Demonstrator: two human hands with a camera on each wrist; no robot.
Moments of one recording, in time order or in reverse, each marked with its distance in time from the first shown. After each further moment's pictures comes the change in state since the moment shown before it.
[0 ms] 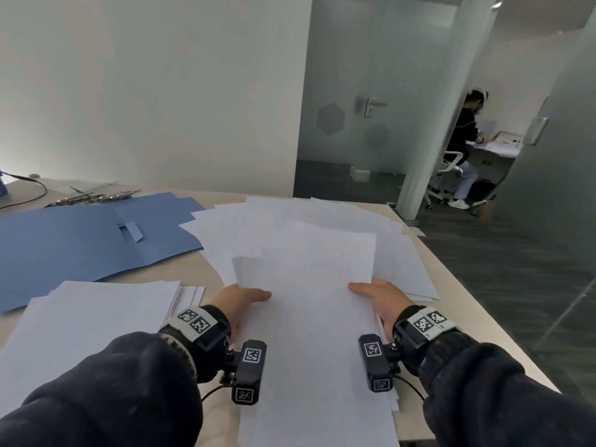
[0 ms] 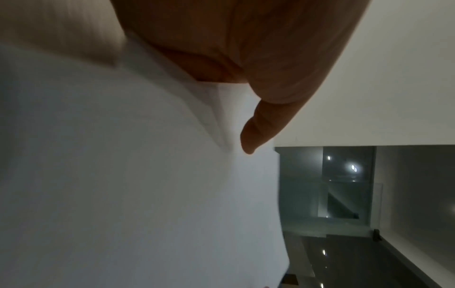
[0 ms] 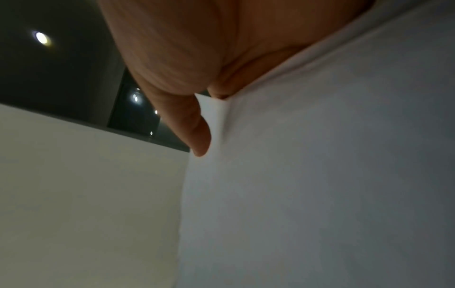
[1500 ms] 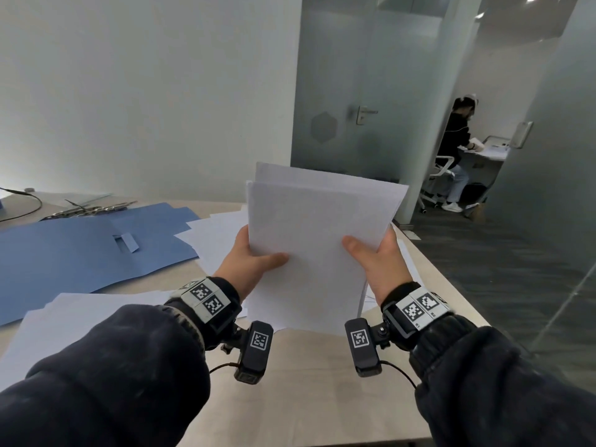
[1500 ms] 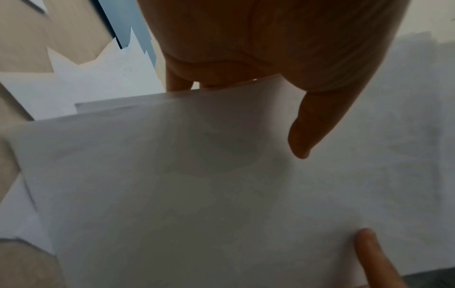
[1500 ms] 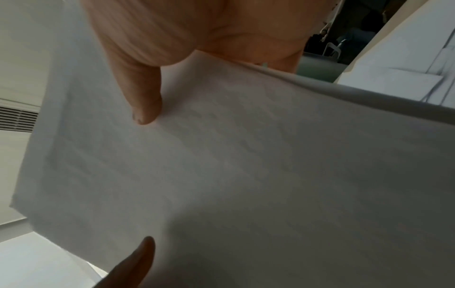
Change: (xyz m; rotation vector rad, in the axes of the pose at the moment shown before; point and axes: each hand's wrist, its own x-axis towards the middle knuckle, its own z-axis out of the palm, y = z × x) left_hand -0.014 0.059 0.023 0.066 -0.112 0.588; right_hand -0.030 -0.064 0.017 0.037 0.071 -0.587
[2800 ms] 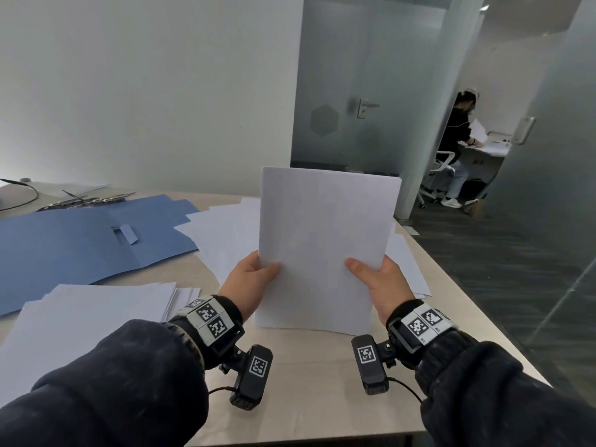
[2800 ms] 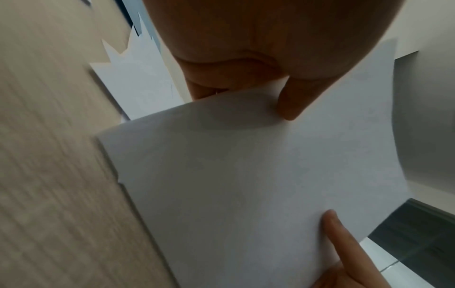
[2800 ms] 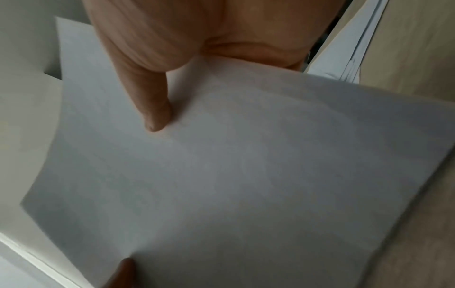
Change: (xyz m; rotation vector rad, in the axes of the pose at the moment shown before) left_hand -0.022 -0.028 0.004 0.013 -0.012 -0.120; right_hand -0.024 0.027 -0.007 -0.013 -0.003 0.186
